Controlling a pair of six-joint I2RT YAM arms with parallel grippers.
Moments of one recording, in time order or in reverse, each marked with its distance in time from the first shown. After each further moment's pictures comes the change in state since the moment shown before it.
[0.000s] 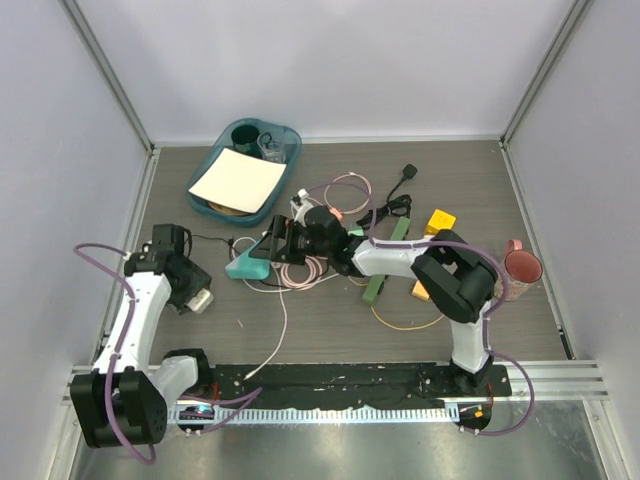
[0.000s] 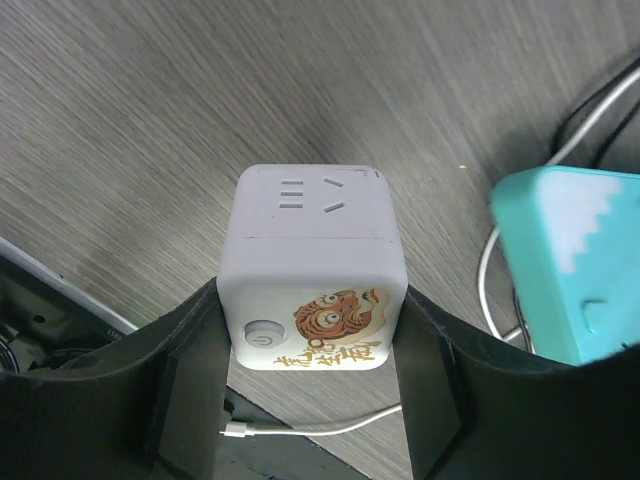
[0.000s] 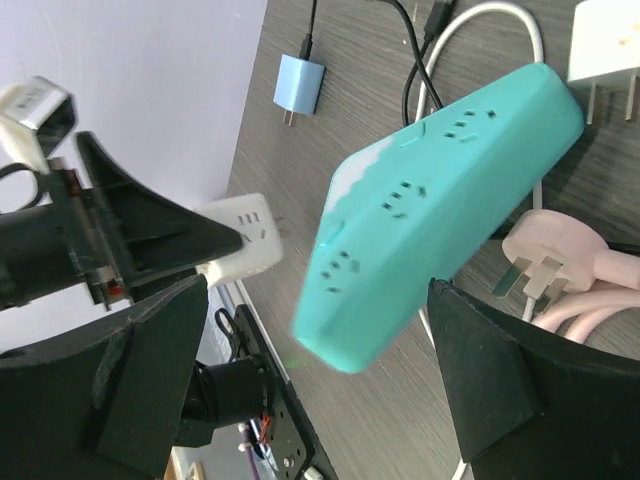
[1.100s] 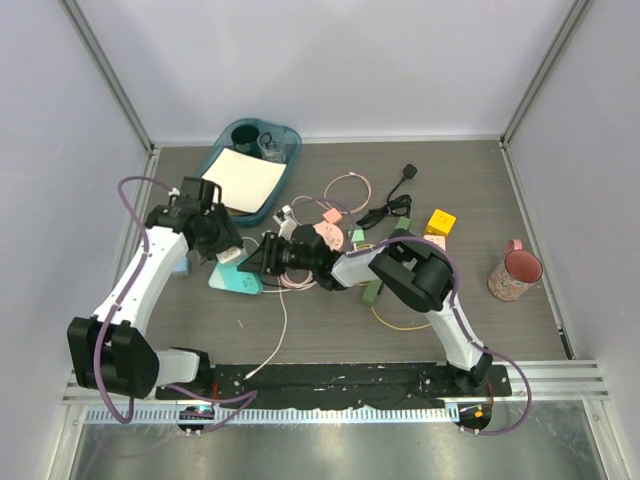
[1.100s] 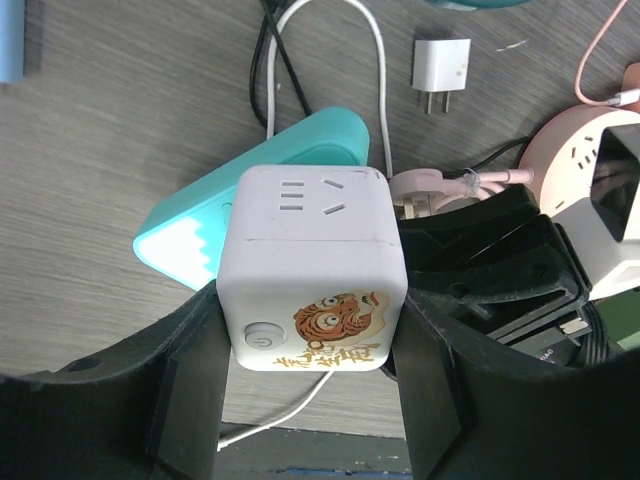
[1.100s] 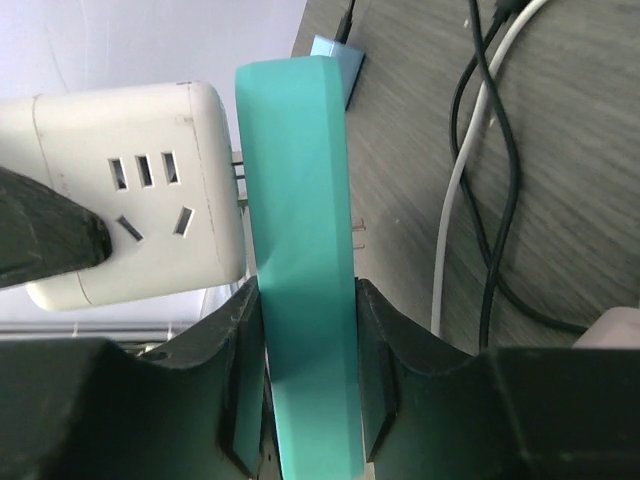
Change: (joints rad) left arm -0.266 0.283 0.339 0.103 0.126 0.195; right arm 0.048 0.227 0.061 0.294 -0.003 0.052
